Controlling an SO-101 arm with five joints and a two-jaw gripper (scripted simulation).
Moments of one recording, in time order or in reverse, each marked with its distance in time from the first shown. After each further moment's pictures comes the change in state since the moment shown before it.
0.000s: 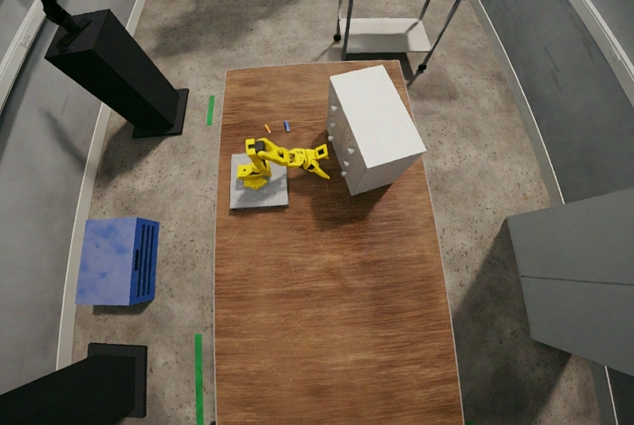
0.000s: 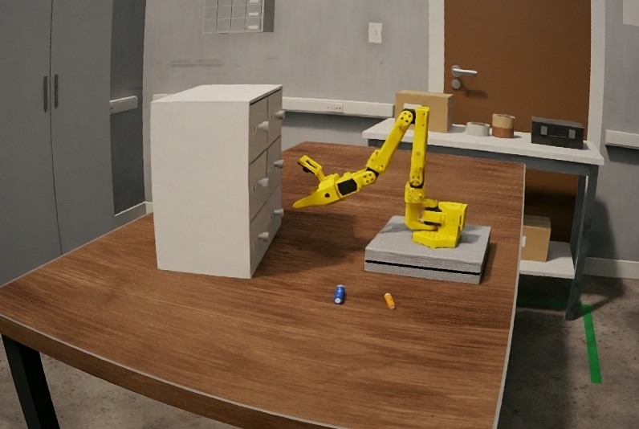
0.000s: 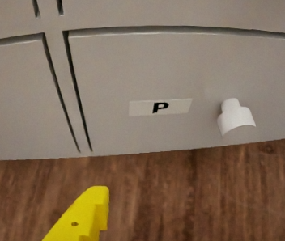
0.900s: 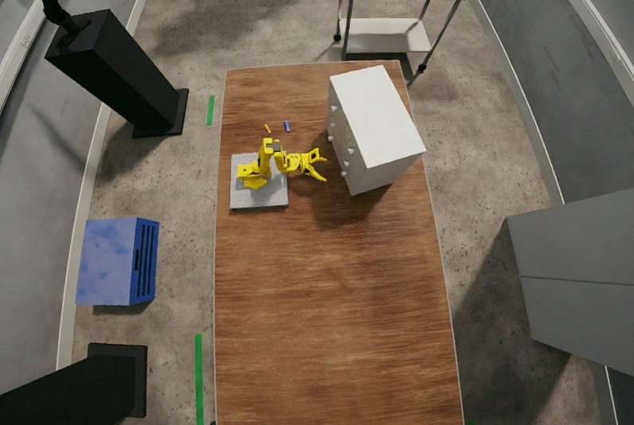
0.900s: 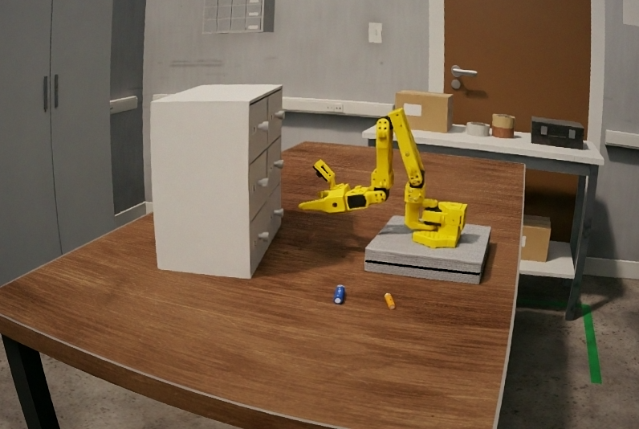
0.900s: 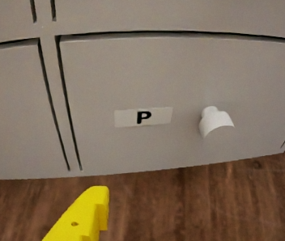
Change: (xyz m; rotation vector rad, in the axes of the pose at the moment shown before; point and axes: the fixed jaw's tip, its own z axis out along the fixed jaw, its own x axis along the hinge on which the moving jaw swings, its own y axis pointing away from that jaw) arm 0.006 -0.006 -0.008 0.028 -0.218 0.016
